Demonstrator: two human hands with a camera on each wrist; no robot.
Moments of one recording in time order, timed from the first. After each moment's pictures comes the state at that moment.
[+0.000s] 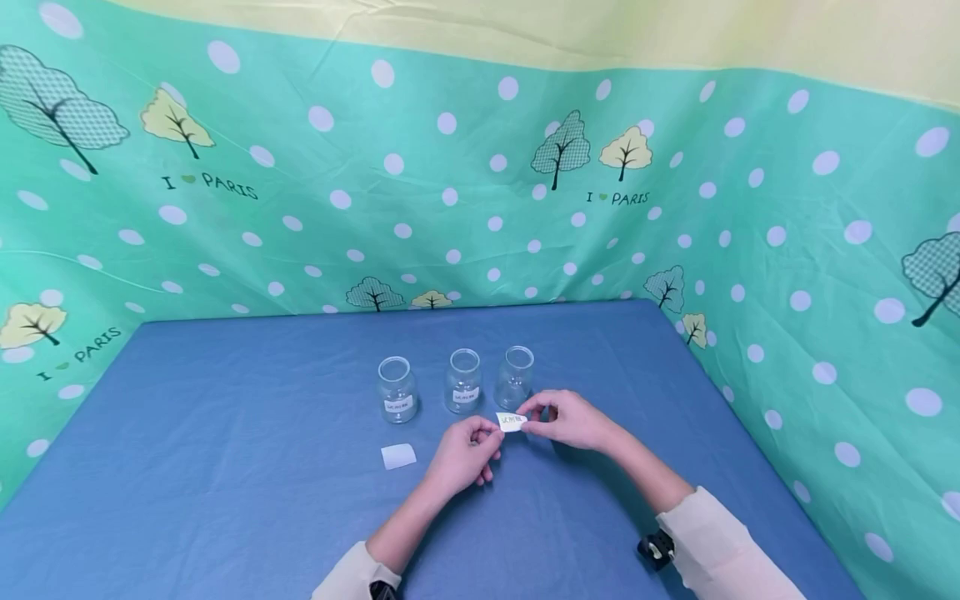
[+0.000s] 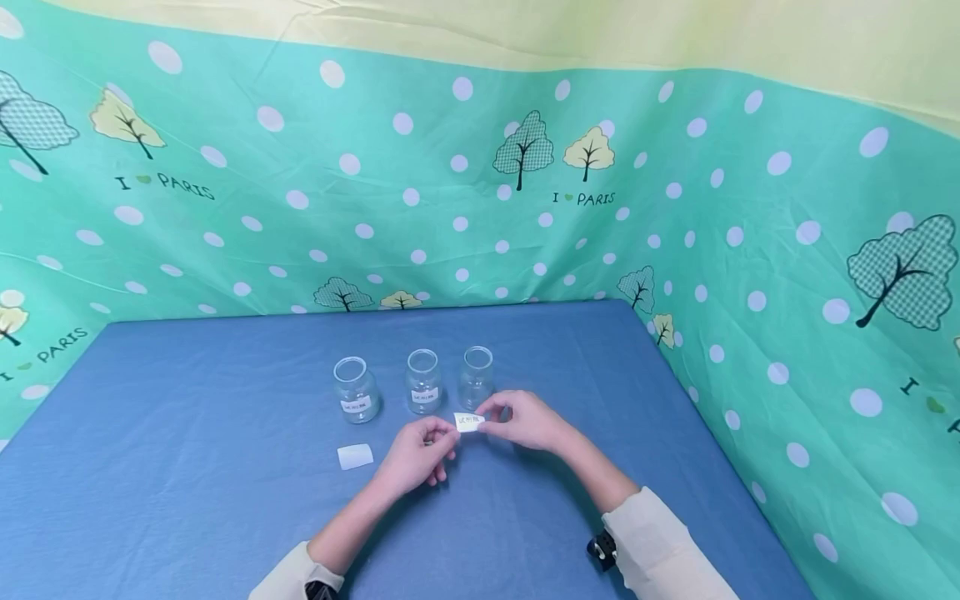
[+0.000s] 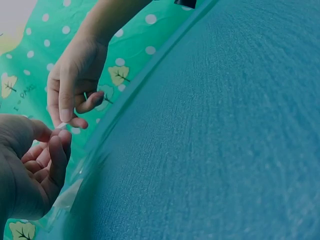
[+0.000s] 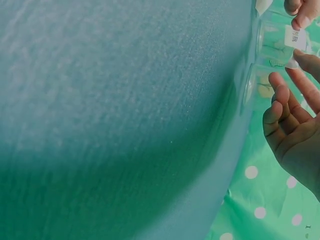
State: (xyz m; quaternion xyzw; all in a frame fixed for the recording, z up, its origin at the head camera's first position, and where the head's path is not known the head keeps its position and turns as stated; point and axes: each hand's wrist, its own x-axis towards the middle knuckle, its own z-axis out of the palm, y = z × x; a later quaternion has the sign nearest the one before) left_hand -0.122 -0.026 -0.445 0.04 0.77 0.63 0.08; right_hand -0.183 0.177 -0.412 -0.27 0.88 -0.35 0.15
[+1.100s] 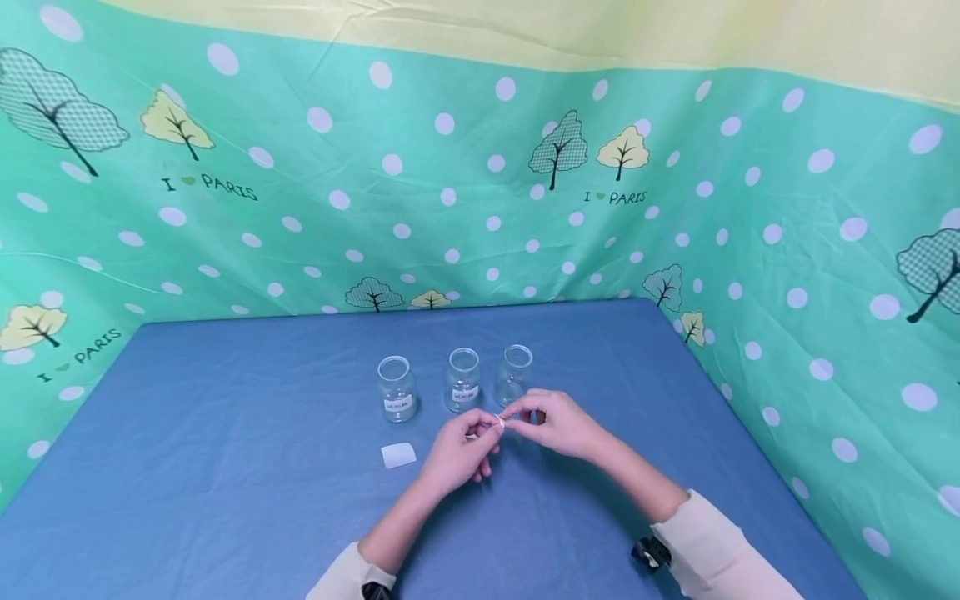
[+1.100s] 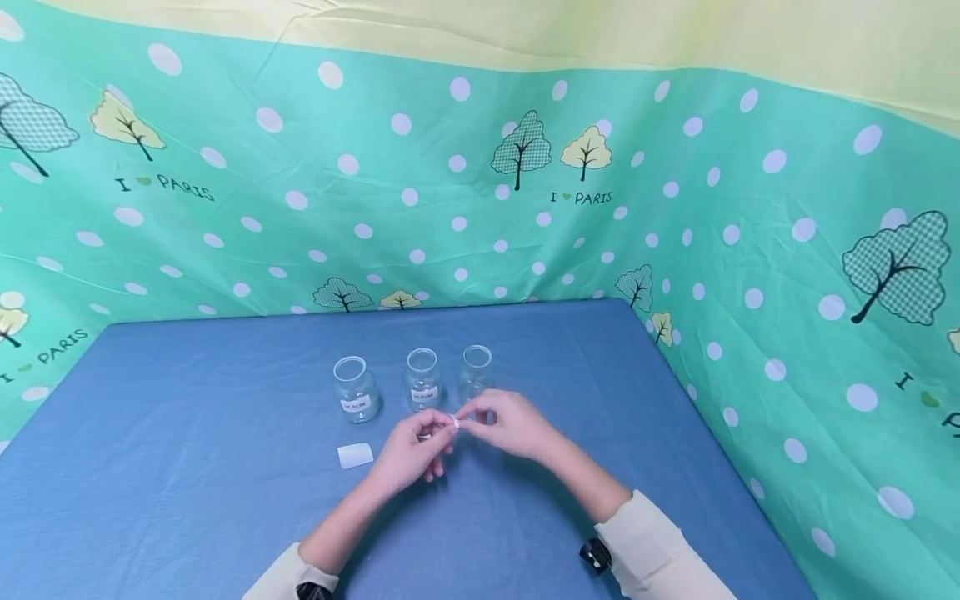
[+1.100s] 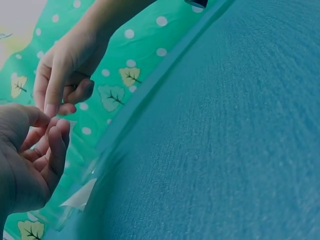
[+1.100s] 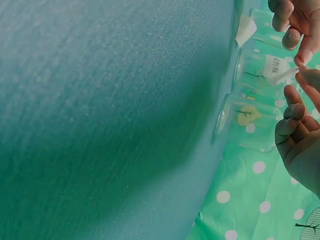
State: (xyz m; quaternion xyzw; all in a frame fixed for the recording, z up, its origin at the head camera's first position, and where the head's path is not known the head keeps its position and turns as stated) left_hand -0.118 -0.030 -0.432 0.07 0.75 0.65 0.07; right_hand -0.163 0.157 -0.397 -0.35 0.87 -0.35 0.03
